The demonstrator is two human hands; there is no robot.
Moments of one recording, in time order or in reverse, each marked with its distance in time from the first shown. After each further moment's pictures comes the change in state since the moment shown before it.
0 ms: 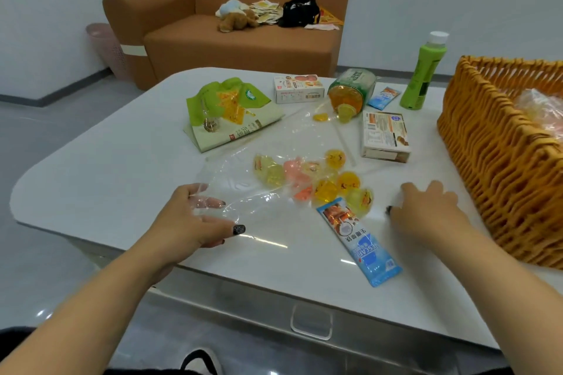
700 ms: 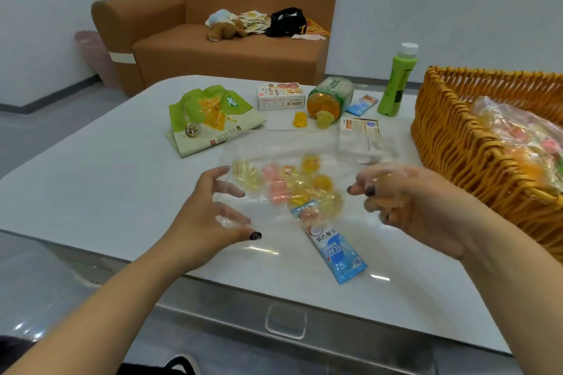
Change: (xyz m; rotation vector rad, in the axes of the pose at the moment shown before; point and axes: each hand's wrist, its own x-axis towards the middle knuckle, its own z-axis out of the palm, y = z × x) left_hand -0.009 0.021 0.055 0.245 -0.066 0.310; right_hand -0.060 0.034 -0.068 1.492 -0.499 -0.345
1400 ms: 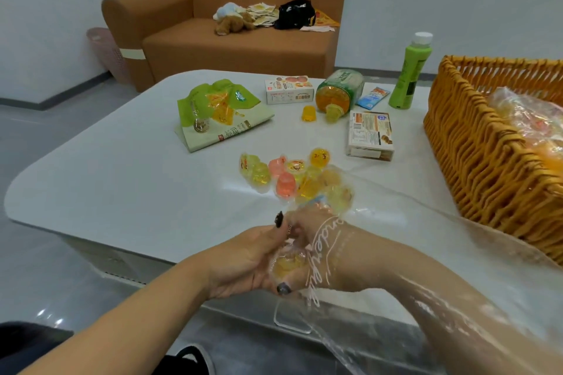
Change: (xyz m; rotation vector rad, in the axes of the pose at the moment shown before) left_hand -0.014 0.000 0.037 -0.713 -0.739 -0.361; right_hand 0.056 0.055 0.075 -1.120 -0.412 -0.151
